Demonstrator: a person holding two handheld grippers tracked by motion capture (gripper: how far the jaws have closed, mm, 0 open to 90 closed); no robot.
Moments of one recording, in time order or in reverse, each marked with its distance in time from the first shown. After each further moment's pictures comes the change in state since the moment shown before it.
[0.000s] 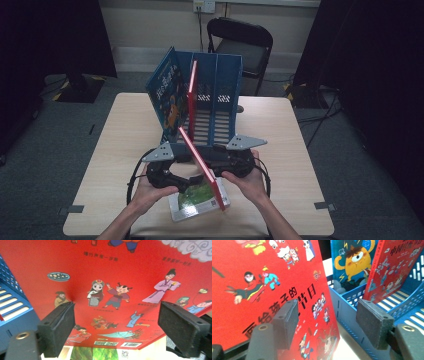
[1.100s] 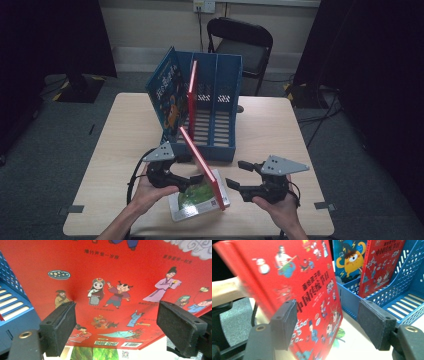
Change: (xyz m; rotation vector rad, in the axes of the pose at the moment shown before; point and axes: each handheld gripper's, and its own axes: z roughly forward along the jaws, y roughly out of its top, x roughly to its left) left arm 0.000 0.001 0.002 0.006 0.003 0.000; right arm 0.027 -0.021 -0.092 -0.053 -0.015 0.018
